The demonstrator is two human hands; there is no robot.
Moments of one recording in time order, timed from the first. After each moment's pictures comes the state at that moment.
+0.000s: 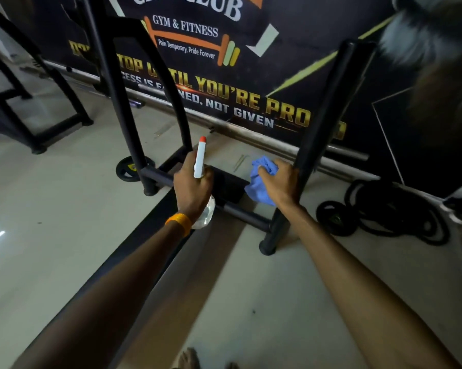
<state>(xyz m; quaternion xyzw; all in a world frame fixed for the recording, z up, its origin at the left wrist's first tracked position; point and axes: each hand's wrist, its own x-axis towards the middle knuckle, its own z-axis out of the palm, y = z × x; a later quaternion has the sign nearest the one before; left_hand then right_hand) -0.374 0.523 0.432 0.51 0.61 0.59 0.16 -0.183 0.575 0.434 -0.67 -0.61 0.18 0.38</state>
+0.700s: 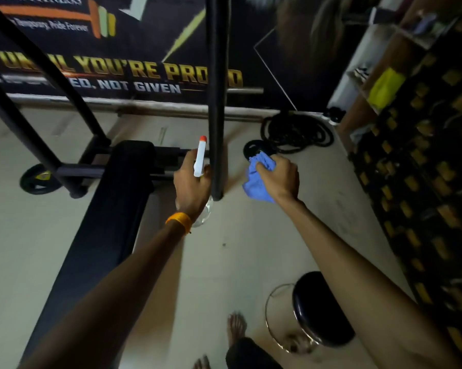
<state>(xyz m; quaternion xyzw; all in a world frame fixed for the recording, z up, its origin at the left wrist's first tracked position) -0.318 0.291 0.400 0.65 0.46 0.52 0.31 -0.124 0.246 0.417 -0.81 -0.42 0.12 0.39</state>
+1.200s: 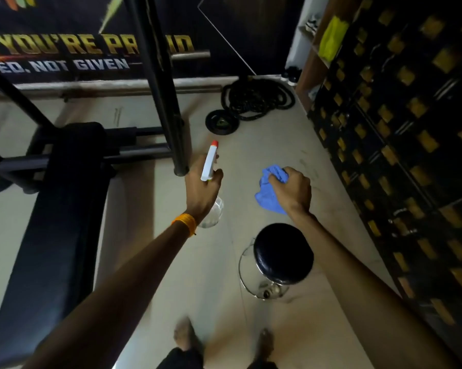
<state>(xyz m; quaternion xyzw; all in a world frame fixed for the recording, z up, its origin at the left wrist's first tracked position) -0.186 0.124 0.361 0.65 0.42 0.43 0.47 0.001 0.028 0.351 -0.87 -0.31 0.13 0.36</state>
